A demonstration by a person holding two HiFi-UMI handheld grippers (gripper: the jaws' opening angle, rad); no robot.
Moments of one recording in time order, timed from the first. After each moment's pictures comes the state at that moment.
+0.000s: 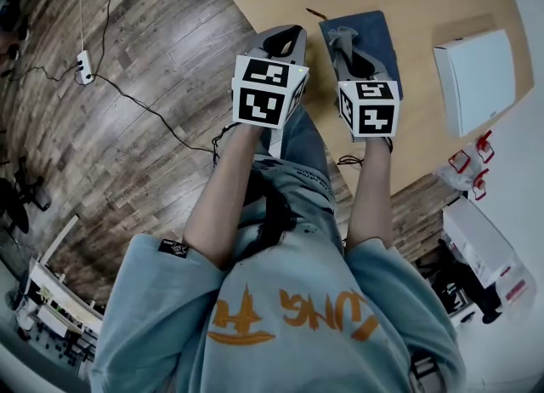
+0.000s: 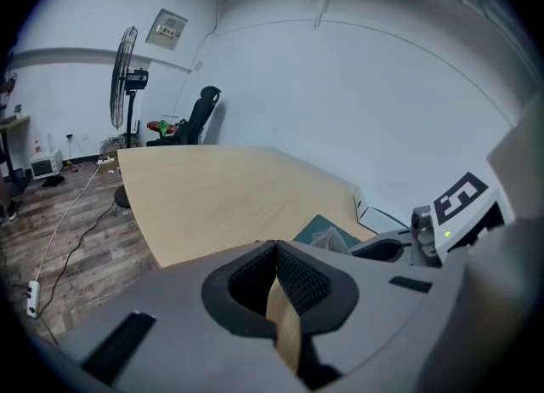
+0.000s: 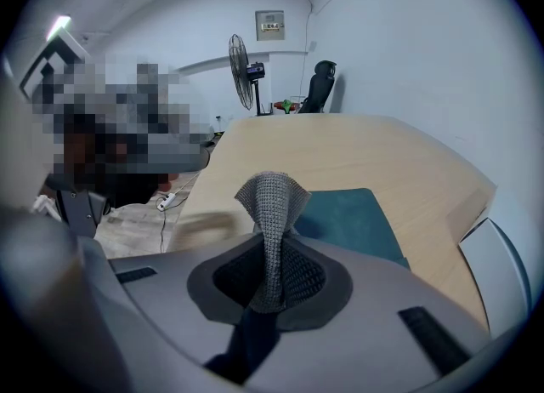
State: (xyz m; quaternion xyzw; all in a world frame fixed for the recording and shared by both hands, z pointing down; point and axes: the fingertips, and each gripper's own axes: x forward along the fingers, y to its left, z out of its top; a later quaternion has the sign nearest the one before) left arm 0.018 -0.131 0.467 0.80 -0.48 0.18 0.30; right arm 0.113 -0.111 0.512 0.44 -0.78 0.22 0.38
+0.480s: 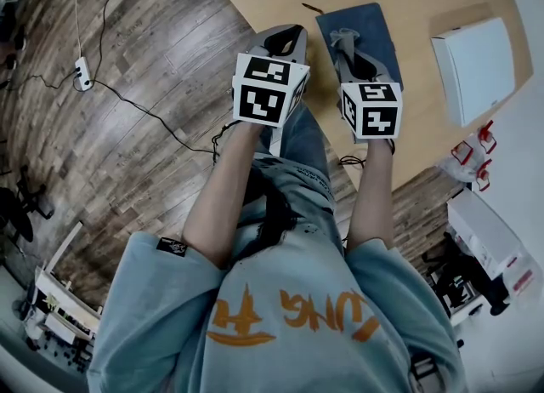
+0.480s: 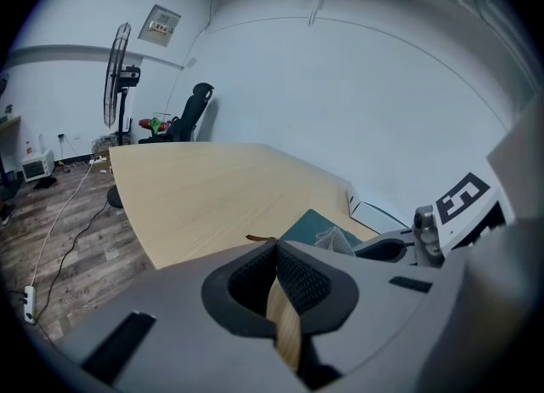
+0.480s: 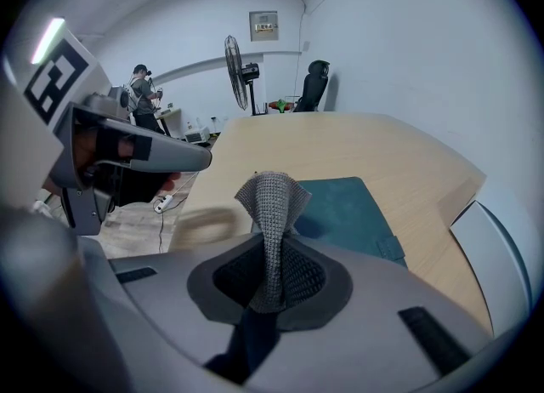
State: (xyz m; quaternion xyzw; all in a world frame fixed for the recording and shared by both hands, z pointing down) left arm 0.028 -0.122 0.470 0.81 -0.46 0.19 0.30; right arm 0.125 -0.095 0.512 0.45 -0.77 0.23 0.38
